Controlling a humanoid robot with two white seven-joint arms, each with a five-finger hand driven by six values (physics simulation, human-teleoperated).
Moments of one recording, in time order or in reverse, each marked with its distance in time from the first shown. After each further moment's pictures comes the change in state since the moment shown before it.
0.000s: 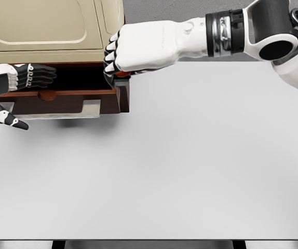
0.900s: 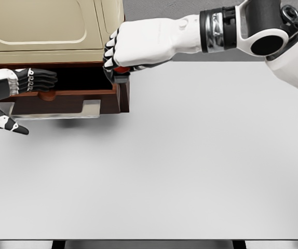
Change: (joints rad) left arm 0.041 0.011 -0.003 -0.001 0.021 -0.063 0.000; right arm -0.015 0.036 0.029 0.078 0.007 0.000 0.000
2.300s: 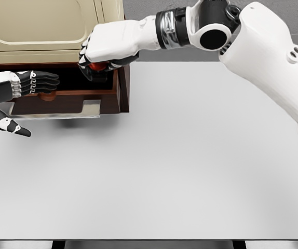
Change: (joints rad) left arm 0.014 -0.011 0.002 0.000 0.008 0.000 0.000; right arm -0.035 0.218 0.046 0.278 0.061 0.000 0.000
